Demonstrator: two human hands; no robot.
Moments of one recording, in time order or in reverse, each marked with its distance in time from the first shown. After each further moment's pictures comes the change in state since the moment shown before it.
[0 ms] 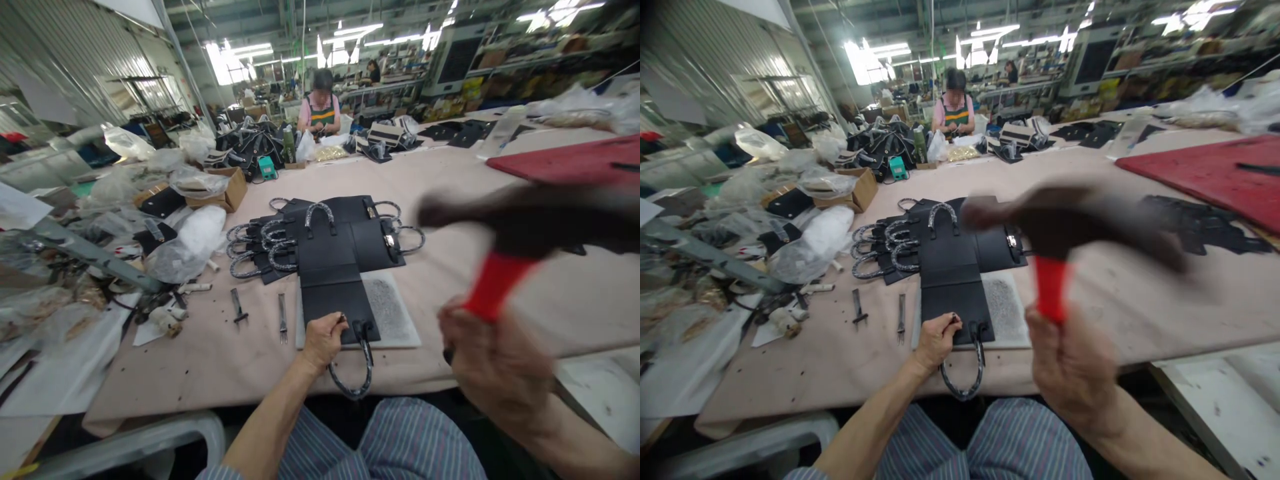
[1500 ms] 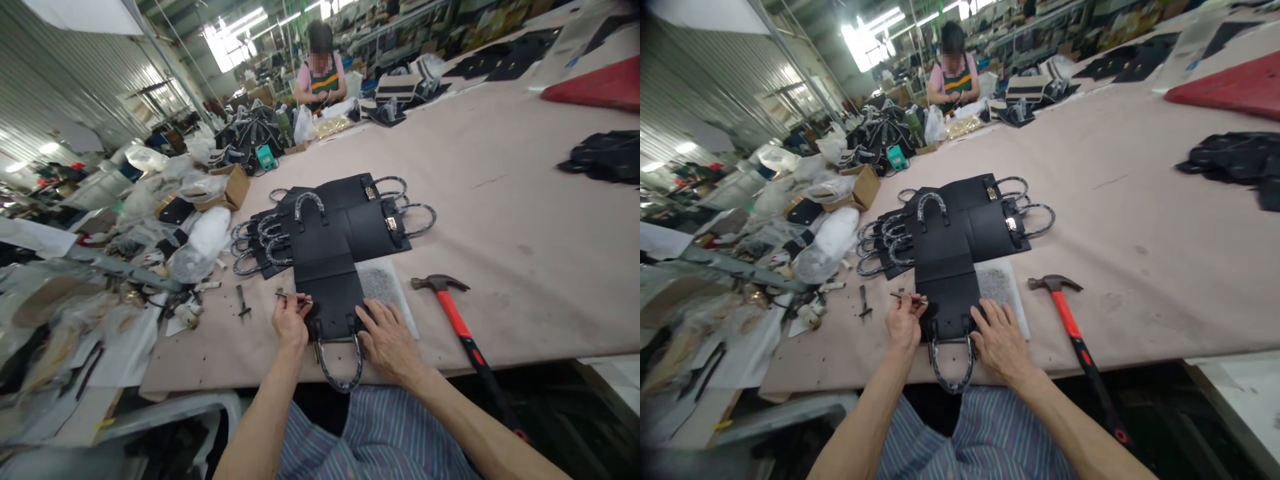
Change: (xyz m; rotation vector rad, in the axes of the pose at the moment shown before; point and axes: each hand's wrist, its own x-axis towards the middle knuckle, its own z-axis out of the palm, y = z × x) left_hand 0.028 0.024 -0.015 -0.528 0.666 -0.627; right_hand -0.052 0.079 0.144 -0.130 -0.265 -0.116
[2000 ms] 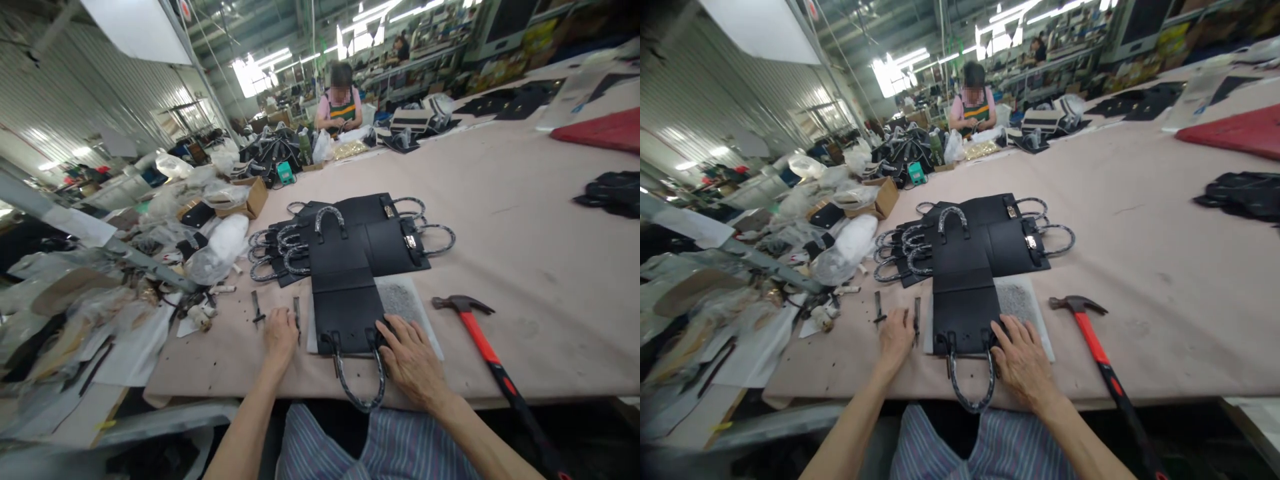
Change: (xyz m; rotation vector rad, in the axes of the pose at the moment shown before) left_hand 0.044 0.006 -0.091 1.331 -0.059 0.367; right_hand -0.002 0.001 0.010 -0.058 0.083 -0.030
